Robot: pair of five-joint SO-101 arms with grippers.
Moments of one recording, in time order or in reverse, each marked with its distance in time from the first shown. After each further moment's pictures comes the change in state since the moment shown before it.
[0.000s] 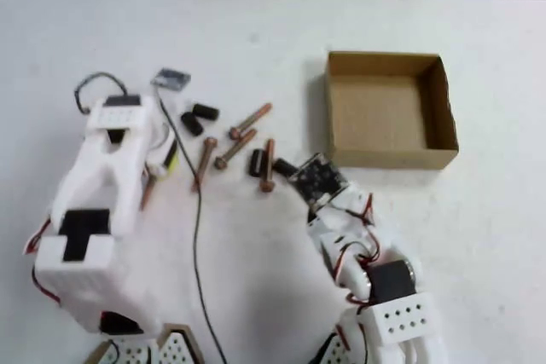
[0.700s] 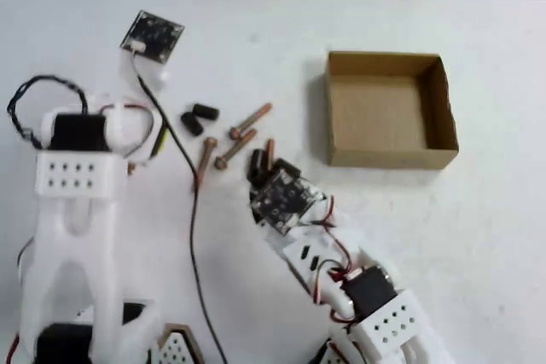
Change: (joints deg) left arm 4.9 -40.0 1.8 8.8 0.0; right arm -17.5 0.0 0.0 -19.4 -8.4
